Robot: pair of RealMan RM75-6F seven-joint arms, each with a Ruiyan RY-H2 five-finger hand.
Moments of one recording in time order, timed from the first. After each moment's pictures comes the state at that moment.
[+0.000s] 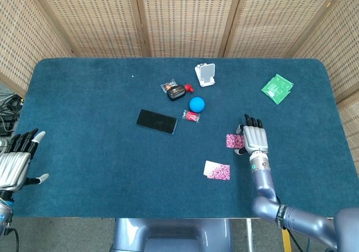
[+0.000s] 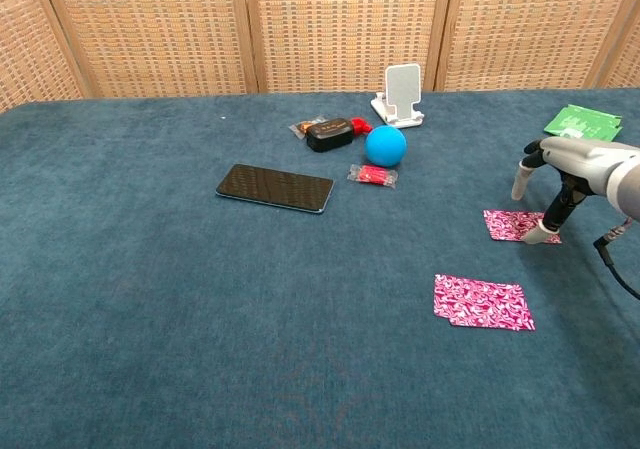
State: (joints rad) left arm -0.21 -1.00 -0.04 -1.83 1.32 1.30 0.25; right arm 0.71 -1.65 0.26 -1.34 -0.62 1.05 -0.58
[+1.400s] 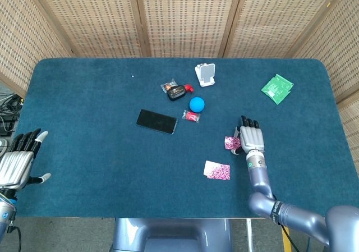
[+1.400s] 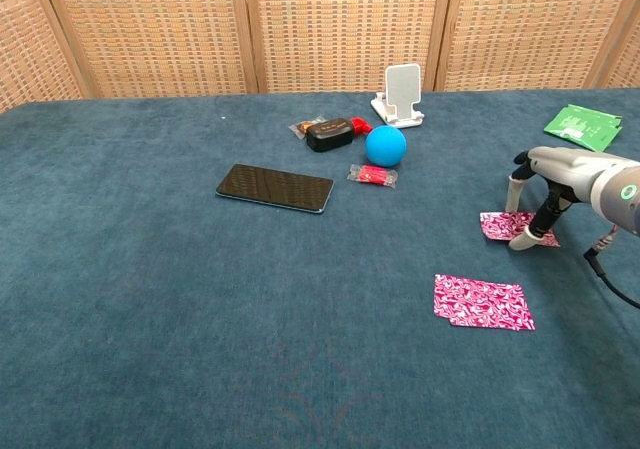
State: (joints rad) left arm -0.22 -1.01 -0.04 -1.84 1.30 1.29 0.27; right arm 0.73 -1.68 0.27 -1.28 -0.59 1.01 -0.59
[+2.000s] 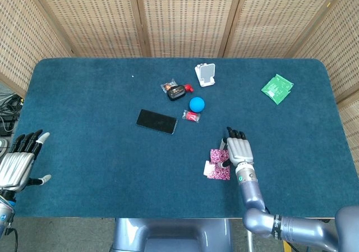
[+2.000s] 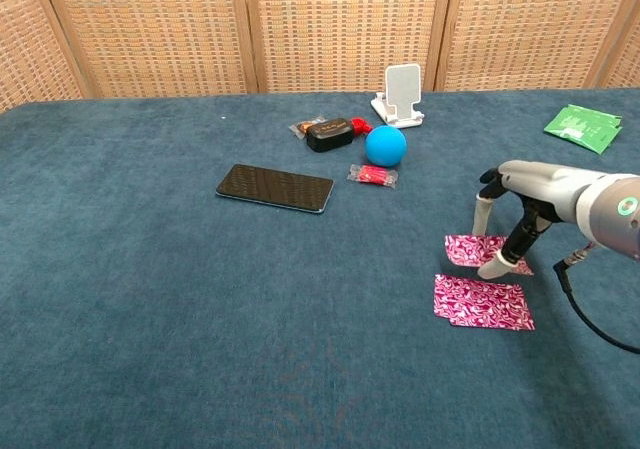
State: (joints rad) left arm -0.22 -0.99 -0.03 -1.83 1.34 1.28 0.24; right arm 0.72 -1.62 0.25 -1.67 -0.51 1.17 -0.70
